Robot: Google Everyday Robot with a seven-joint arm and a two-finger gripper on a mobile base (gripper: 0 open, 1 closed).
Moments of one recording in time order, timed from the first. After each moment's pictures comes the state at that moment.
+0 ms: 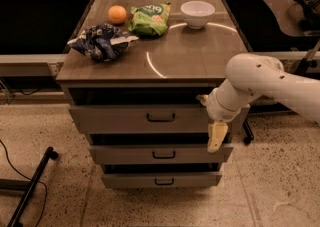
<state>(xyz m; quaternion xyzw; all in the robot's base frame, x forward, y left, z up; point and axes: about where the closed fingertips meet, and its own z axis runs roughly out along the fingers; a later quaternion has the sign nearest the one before) 0.563 -0.155 0.660 -0.73 0.66 0.05 0.17</state>
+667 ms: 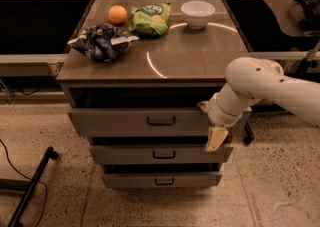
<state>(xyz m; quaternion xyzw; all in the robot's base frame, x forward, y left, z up) 0.546 -0.158 0.649 -0.74 0.66 0.06 0.14</state>
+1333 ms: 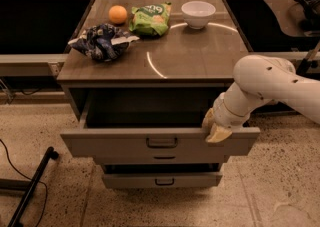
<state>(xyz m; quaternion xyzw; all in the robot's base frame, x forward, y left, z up) 0.528 -0.167 0.668 -0.73 0.66 0.06 0.14</state>
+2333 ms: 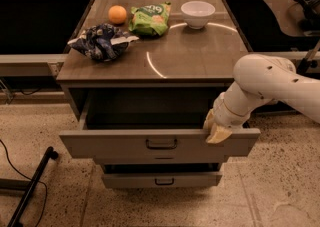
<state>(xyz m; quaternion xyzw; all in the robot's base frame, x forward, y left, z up) 0.527 -0.167 0.671 -0.73 0.66 0.06 0.14</state>
